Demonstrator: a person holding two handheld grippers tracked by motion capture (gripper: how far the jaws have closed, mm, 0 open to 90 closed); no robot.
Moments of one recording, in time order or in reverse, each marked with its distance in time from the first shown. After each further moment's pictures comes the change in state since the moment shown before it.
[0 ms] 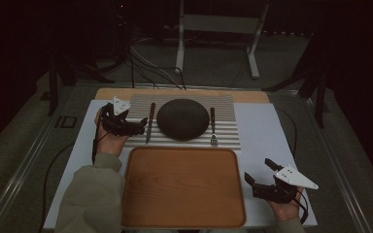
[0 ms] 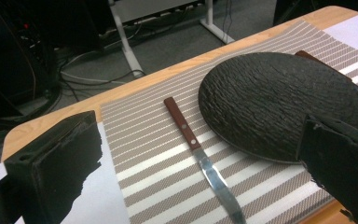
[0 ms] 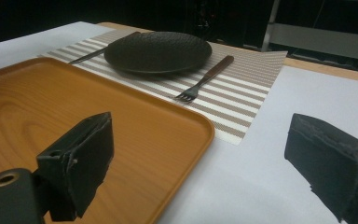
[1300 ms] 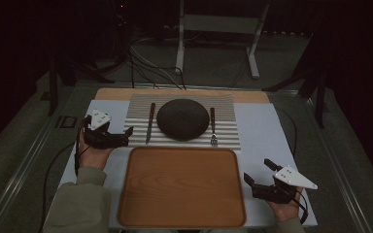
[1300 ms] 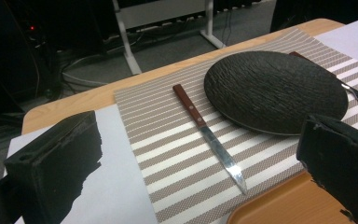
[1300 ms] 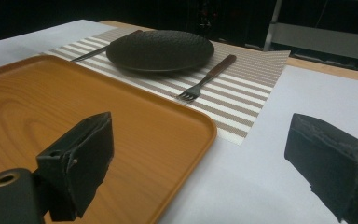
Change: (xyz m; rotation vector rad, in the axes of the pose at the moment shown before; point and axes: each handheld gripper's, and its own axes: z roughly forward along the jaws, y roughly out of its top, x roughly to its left) left arm 0.017 -0.032 -0.047 -0.050 -0.013 -0.041; right arm 0.001 -0.001 0.001 0.003 0.007 -0.008
